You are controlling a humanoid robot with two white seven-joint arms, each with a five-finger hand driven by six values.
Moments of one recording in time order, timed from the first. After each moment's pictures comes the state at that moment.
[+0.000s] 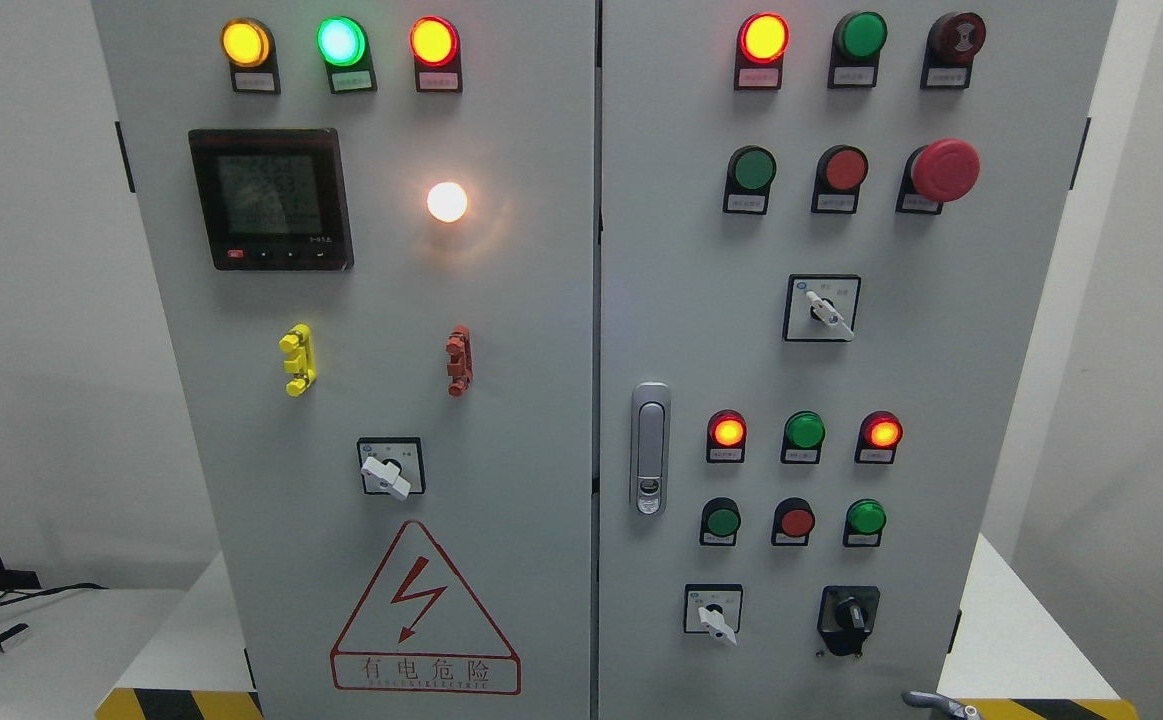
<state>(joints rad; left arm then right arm) -0.04 -0.09 0.10 0.08 0.00 -0.16 0.06 -0.01 0.05 -0.06 -1.68 0.11 -0.11 -0.21</state>
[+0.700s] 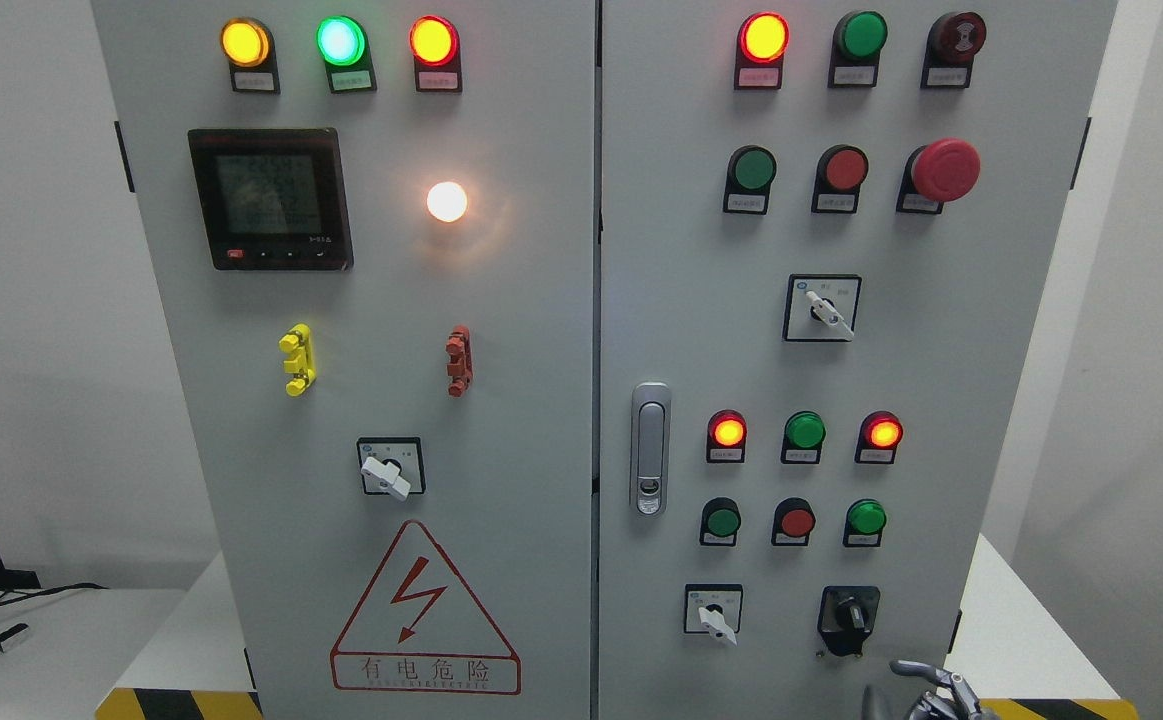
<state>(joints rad) -0.04 -0.09 0.10 0.08 0.00 -0.16 0.06 -0.09 0.04 -0.06 -1.63 0.08 -0.08 -0.21</state>
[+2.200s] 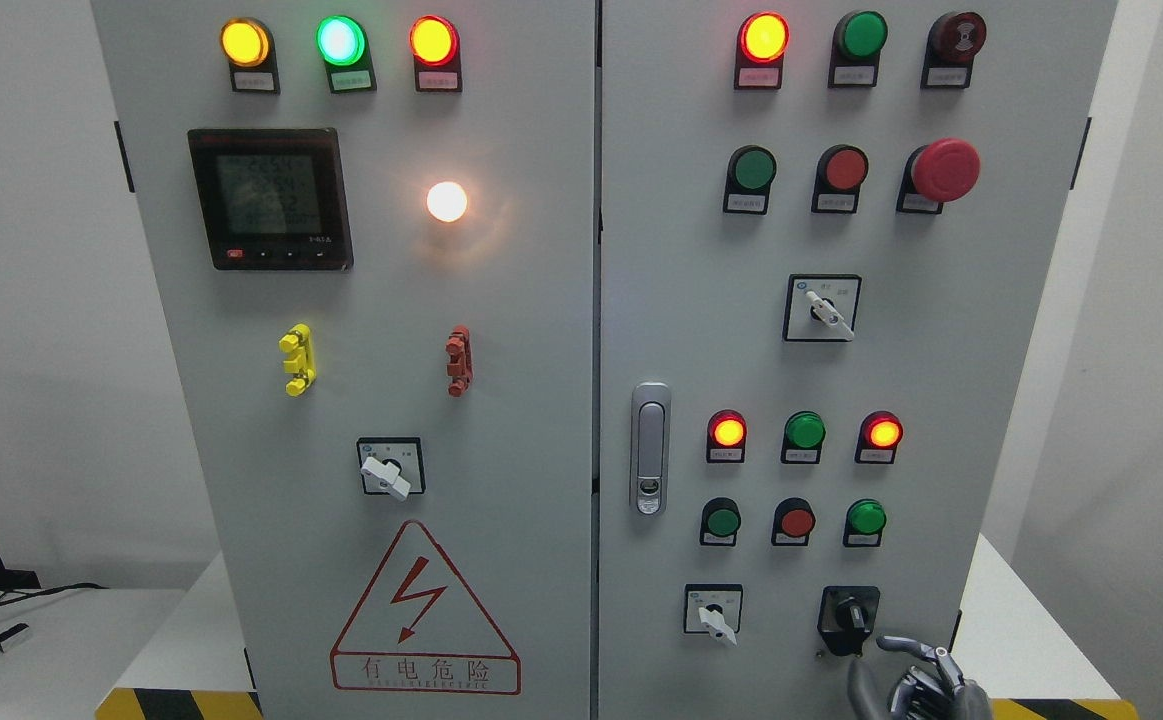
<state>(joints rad) -0.04 -0.09 0.10 0.08 0.00 -0.16 0.06 -0.14 0.04 -0.05 -1.60 0.08 -0.07 -0.21</state>
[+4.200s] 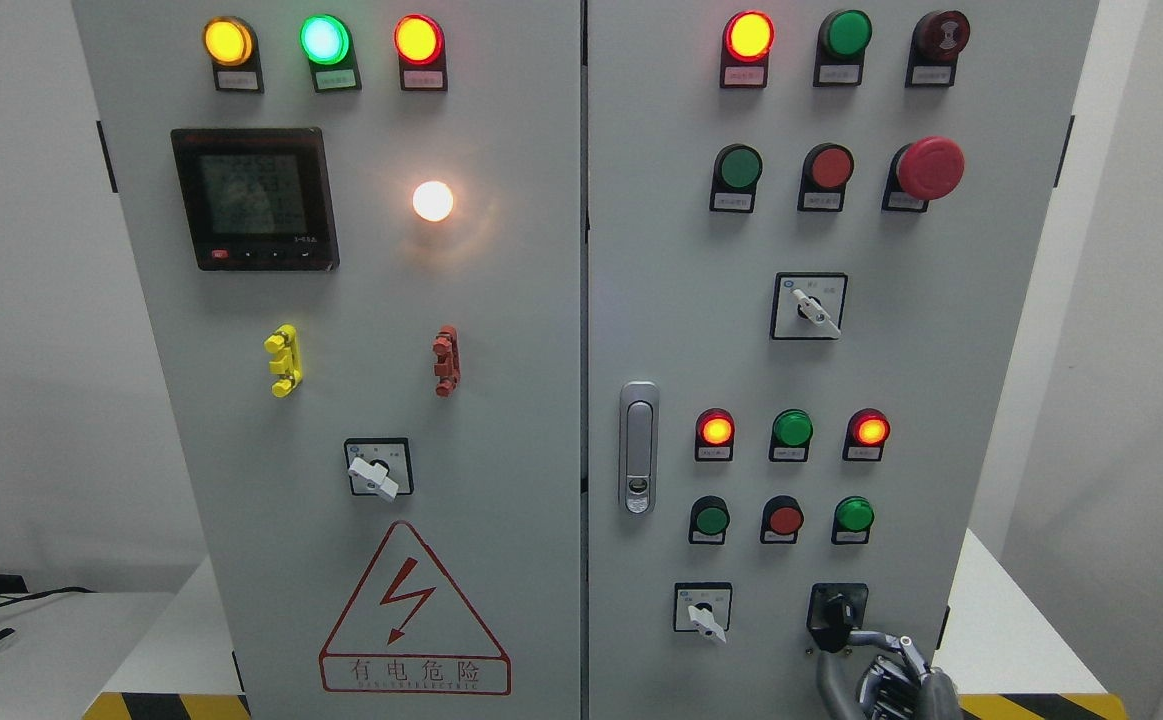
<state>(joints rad) -0.04 -0.09 0.10 0.08 0.00 -0.16 0.06 -0.15 0.05 0.00 -1.59 0.09 -0.07 -0.19</state>
